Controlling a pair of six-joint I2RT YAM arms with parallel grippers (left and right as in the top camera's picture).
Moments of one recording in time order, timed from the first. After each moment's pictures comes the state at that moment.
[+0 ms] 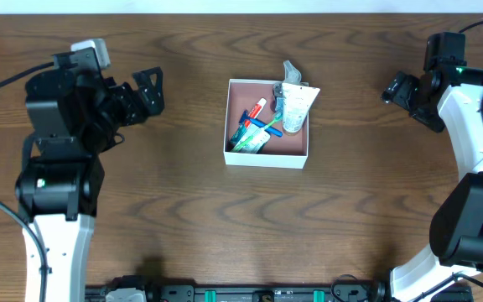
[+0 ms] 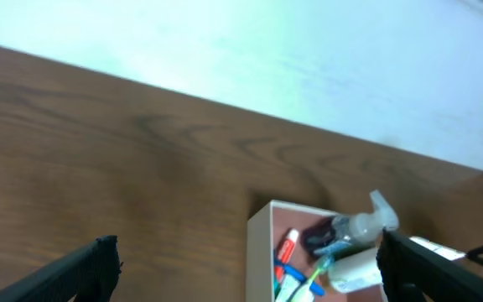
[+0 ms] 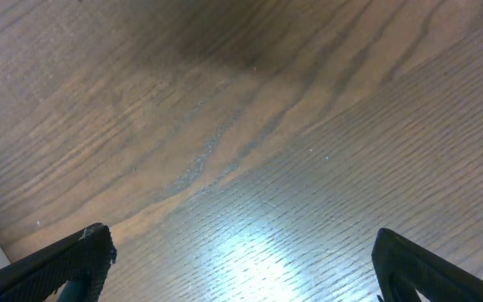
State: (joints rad) left arm 0.03 1.10 1.21 -0.58 0.27 -0.33; right arm -0.15 1.83 1.47 -0.86 0.08 0.47
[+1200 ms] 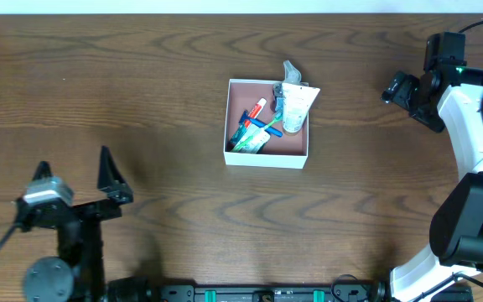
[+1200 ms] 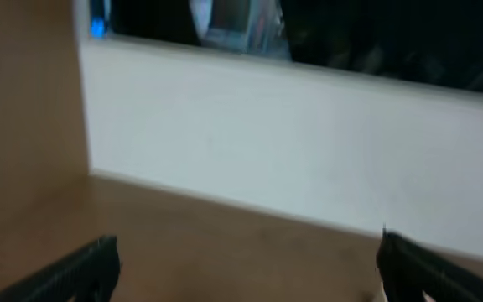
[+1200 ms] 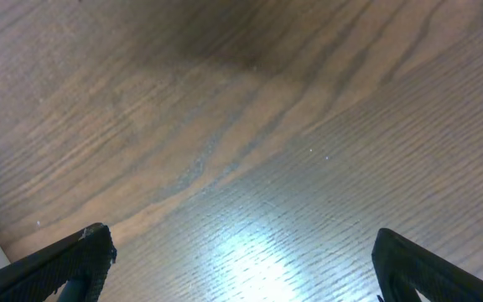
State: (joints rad) left arm 0.18 0.24 0.61 -0.29 0.04 -0.17; right arm -0.15 1.83 1.47 -0.86 0.08 0.47
